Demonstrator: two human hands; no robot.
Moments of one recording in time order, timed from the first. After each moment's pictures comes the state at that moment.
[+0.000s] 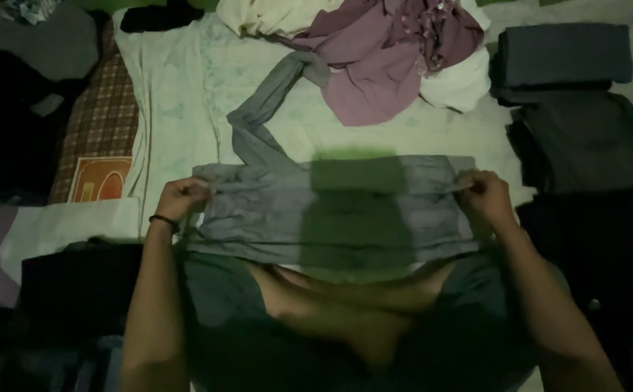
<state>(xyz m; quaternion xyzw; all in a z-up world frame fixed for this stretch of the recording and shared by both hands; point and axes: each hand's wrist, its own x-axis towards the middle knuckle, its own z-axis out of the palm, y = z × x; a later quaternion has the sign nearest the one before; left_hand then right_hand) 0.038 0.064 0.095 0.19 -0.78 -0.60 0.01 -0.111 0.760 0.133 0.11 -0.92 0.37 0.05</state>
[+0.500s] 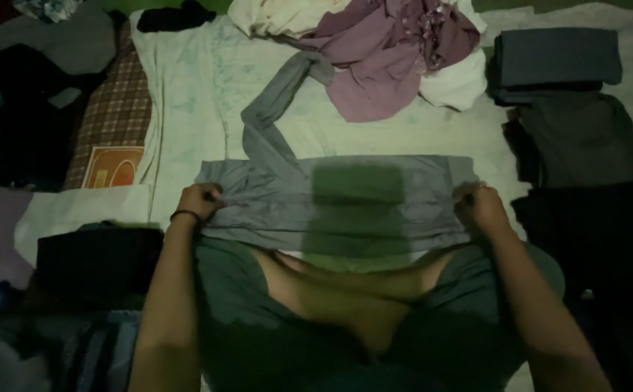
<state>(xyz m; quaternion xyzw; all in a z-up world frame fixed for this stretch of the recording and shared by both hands) 0.063 0.086 0.082 0.17 -0.93 -0.33 -0.02 -0.088 0.779 0.114 0.20 -0.95 0.22 0.02</state>
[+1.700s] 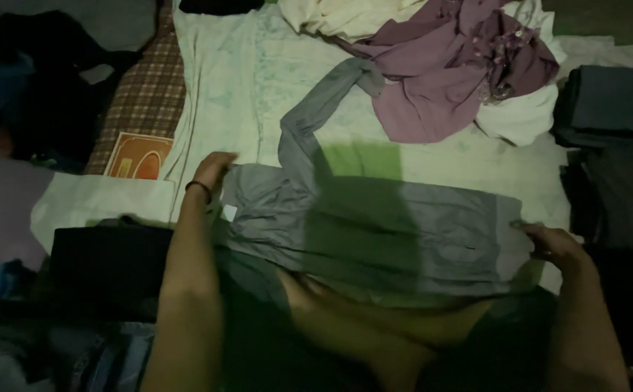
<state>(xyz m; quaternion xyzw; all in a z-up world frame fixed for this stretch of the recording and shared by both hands) -0.016 0.012 0.037 0.32 -0.68 -0.67 0.01 -0.170 0.826 0.094 -0.27 -0.82 0.41 -0.28</state>
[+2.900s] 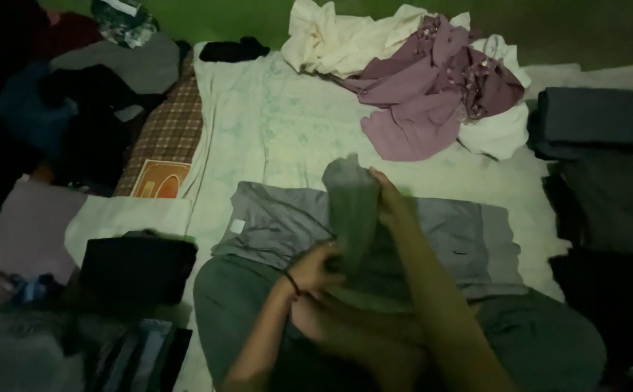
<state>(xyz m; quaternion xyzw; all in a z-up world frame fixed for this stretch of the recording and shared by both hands) 0.094 0.302 0.166 -0.04 -0.83 -0.54 -0.15 -0.125 0.468 0.145 -0.06 -0.43 0.80 -0.41</state>
